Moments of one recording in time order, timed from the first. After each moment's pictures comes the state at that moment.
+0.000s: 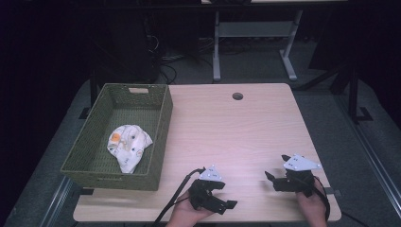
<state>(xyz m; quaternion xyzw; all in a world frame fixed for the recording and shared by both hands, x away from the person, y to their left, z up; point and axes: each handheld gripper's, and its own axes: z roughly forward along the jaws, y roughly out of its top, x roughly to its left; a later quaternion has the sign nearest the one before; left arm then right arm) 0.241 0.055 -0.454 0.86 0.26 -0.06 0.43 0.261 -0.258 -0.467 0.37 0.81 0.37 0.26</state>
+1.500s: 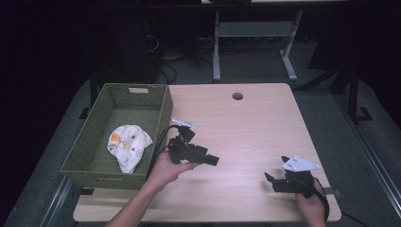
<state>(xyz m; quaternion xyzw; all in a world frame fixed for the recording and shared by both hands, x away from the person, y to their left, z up) 0.334 0.111 -0.366 0.82 0.34 -0.15 0.43 0.258 -0.256 -0.468 0.37 0.81 0.37 0.25</state>
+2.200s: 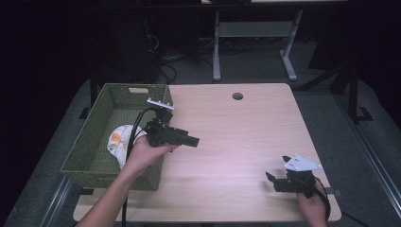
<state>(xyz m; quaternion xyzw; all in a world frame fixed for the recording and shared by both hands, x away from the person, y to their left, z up) 0.354 0.162 -0.323 0.81 0.36 -0.12 0.44 0.258 -0.259 -0.467 0.38 0.81 0.37 0.25</state>
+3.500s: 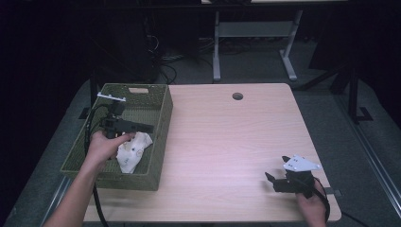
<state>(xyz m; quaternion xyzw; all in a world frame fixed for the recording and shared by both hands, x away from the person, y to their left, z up) 0.377 0.285 -0.326 0.76 0.49 -0.06 0.42 0.258 -0.257 -0.468 0.38 0.81 0.37 0.26</state>
